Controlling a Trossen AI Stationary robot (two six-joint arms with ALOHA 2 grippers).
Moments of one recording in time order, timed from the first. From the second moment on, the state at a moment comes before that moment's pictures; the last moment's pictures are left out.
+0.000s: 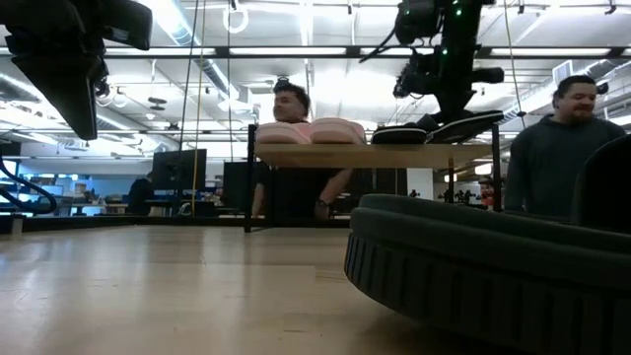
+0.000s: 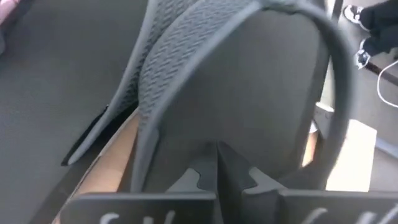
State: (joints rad) left arm -0.51 1.33 0.95 -1.09 -0.37 -0.96; right arm -0.51 1.50 1.38 -1.17 0.49 0.60
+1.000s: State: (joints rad) left arm -0.51 1.33 0.95 -1.09 -0.36 -0.96; right arm -0.52 1.58 1.39 -1.01 0.45 0.51
